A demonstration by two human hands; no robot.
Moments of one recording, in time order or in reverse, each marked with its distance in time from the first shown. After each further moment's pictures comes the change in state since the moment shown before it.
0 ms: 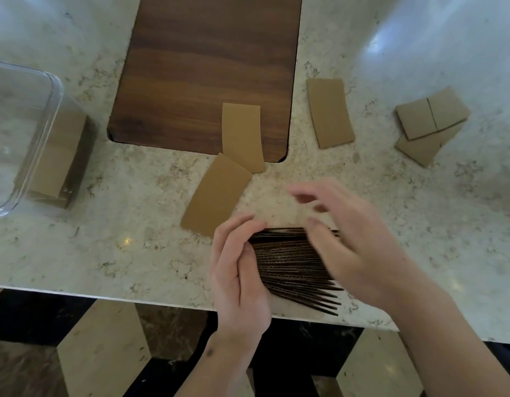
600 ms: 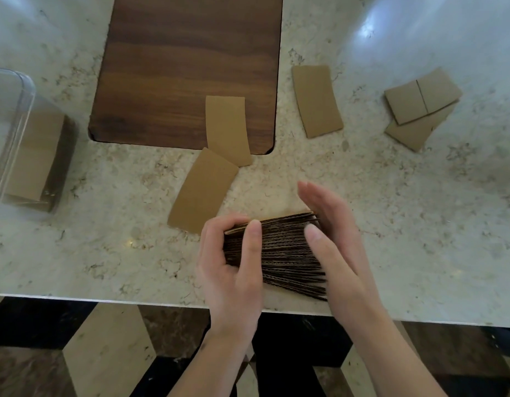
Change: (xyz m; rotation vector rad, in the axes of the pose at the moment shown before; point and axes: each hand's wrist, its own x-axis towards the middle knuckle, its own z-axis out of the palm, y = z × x) left_hand 0.004 0.016 0.006 0.136 0.049 -0.135; right_hand -0.037 0.024 0.054 0.654 0.314 0.110
